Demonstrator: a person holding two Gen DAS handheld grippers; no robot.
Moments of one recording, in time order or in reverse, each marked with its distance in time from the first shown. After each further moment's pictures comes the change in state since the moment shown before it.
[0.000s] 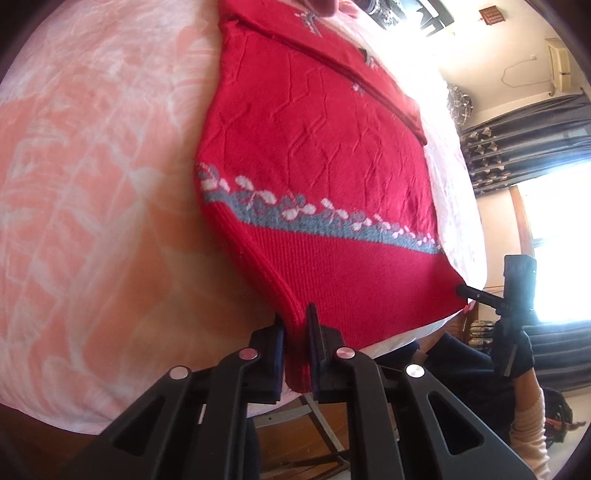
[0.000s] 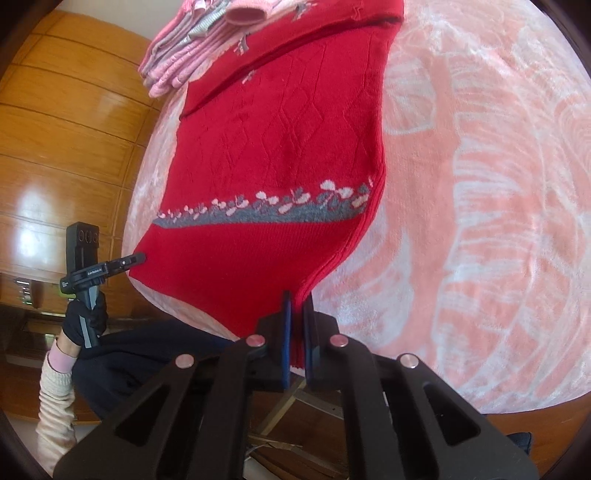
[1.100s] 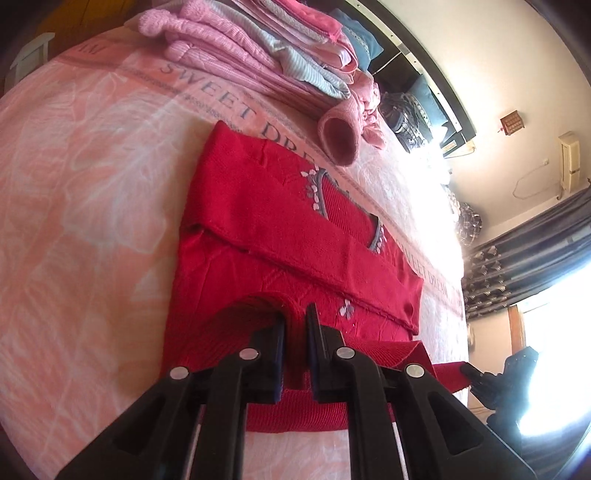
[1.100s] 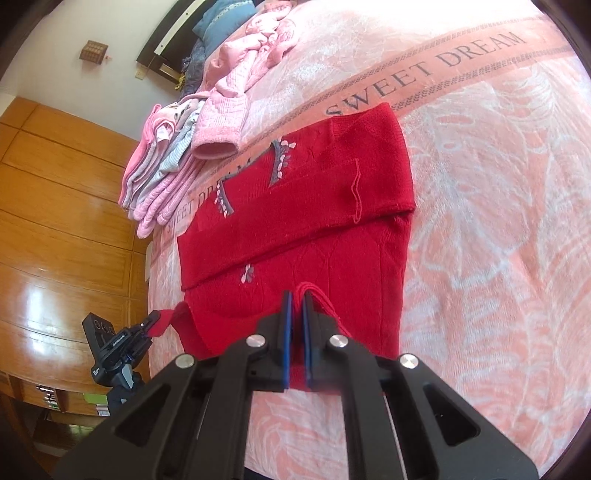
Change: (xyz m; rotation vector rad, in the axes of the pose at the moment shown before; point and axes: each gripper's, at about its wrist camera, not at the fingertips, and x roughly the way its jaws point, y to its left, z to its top) left arm 0.002 -0.012 0.203 -0.193 -0.385 0.032; right arm -0.033 -0.011 0.220 0.212 -0.250 0.019
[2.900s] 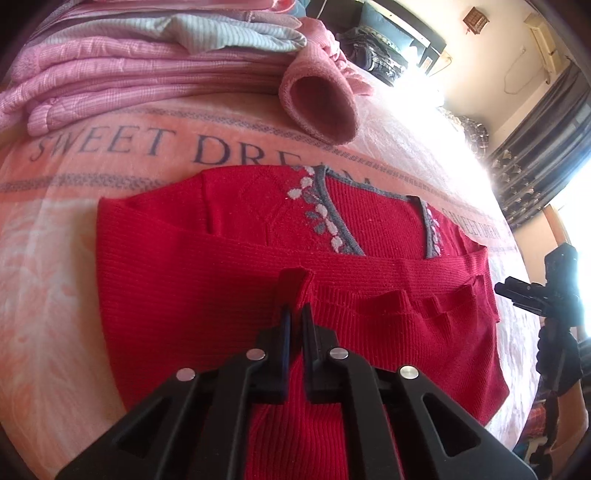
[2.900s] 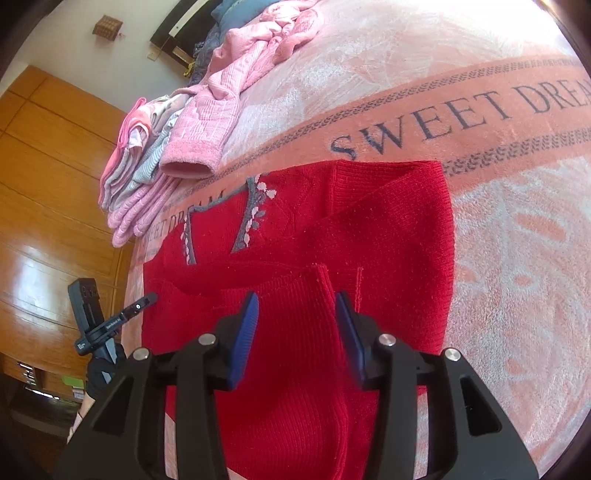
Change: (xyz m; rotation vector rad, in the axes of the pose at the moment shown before) left arm 0.118 -0.020 0.071 0.410 0.126 0.078; right arm 0.104 -0.031 0.109 -0.170 0.033 -0.007
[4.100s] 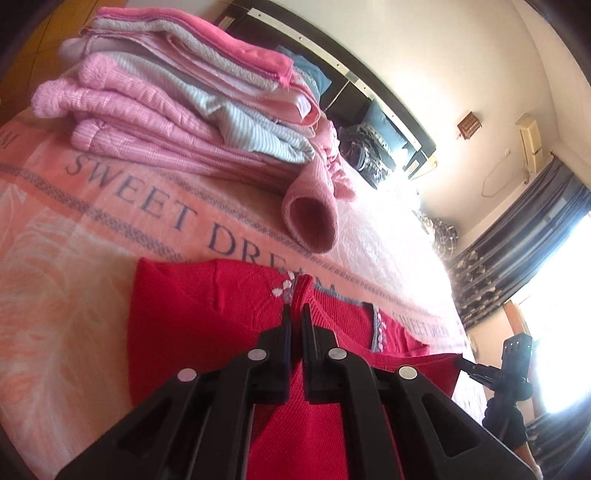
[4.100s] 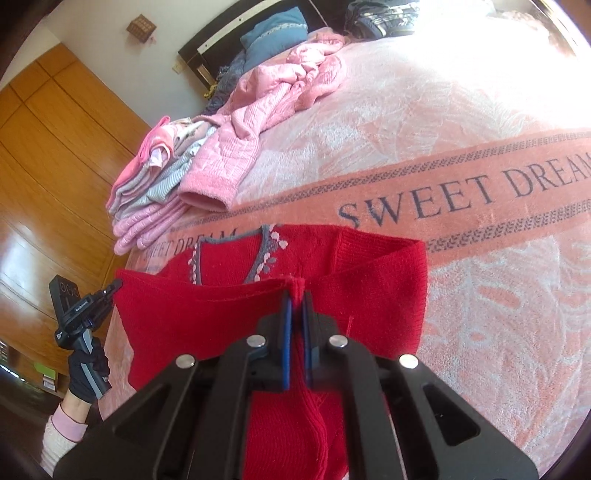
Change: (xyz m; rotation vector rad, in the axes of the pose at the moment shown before) left arm -0.062 0.021 0.018 -0.221 -0.359 -0.135; right arm -0.048 0.018 0.018 -0.104 -0.175 -0.029
